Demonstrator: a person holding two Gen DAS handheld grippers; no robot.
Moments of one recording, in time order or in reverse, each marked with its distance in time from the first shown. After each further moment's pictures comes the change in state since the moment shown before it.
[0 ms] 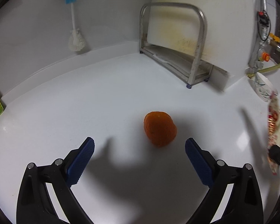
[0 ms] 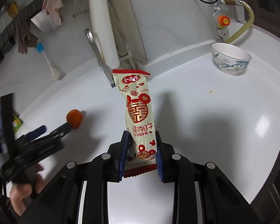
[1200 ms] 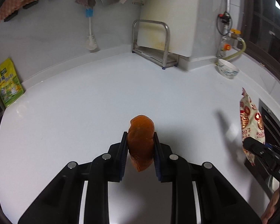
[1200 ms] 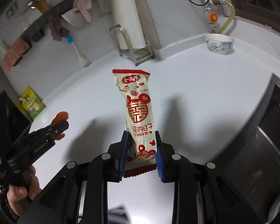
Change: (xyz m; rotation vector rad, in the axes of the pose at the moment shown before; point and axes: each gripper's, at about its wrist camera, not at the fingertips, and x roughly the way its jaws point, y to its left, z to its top) left arm -0.170 0.026 -0.120 0.065 -0.059 -0.102; right arm -0.117 0.041 -0.116 0.020 -0.017 0.067
